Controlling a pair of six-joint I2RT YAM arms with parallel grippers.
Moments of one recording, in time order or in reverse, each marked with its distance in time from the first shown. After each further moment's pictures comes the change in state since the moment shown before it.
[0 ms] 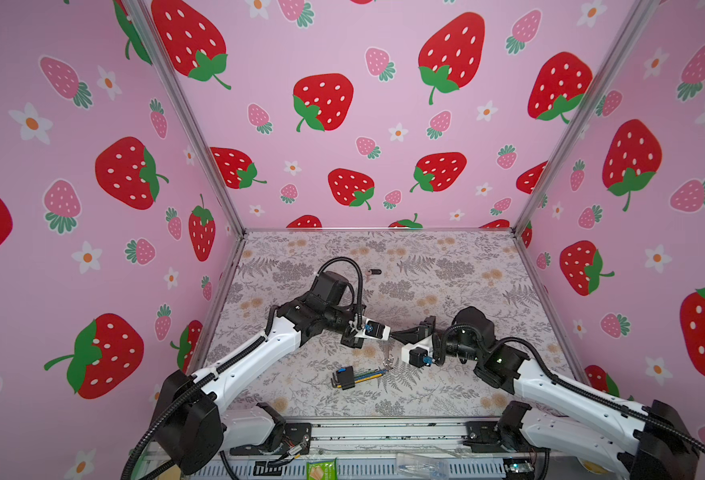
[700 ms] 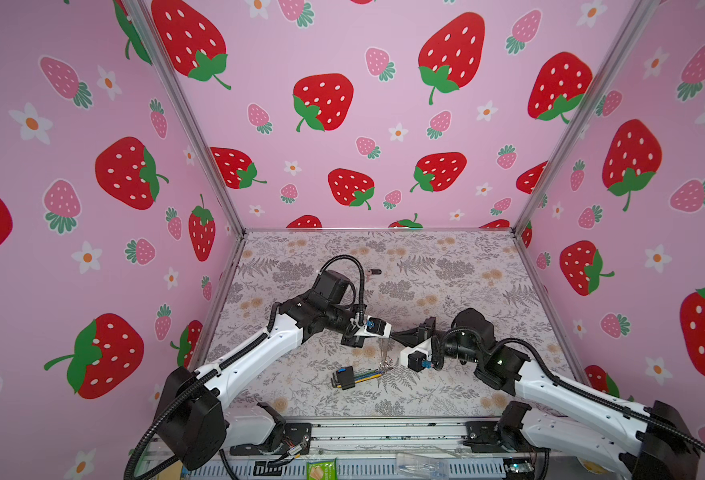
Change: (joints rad) left arm 0.001 0.017 0.023 -0.044 0.015 -0.050; right arm 0.026 -0.016 0.000 -0.020 0.048 -0.067
